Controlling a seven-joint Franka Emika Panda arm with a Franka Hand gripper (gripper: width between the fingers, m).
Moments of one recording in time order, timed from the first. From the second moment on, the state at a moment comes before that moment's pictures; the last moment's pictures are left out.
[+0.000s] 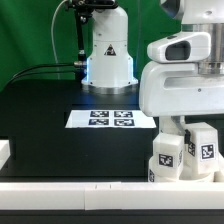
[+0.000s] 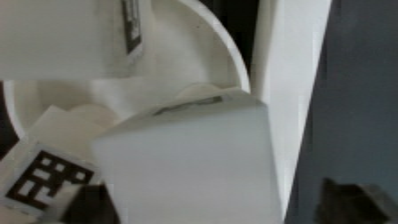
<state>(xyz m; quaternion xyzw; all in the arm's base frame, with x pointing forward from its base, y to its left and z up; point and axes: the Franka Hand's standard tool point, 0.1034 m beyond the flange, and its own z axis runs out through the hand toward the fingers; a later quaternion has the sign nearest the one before) 0.623 0.117 0.073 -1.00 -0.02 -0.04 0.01</state>
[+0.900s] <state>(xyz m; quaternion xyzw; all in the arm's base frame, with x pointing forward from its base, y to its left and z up) 0.626 0.113 0.073 -0.86 0.50 -0.06 0.08</state>
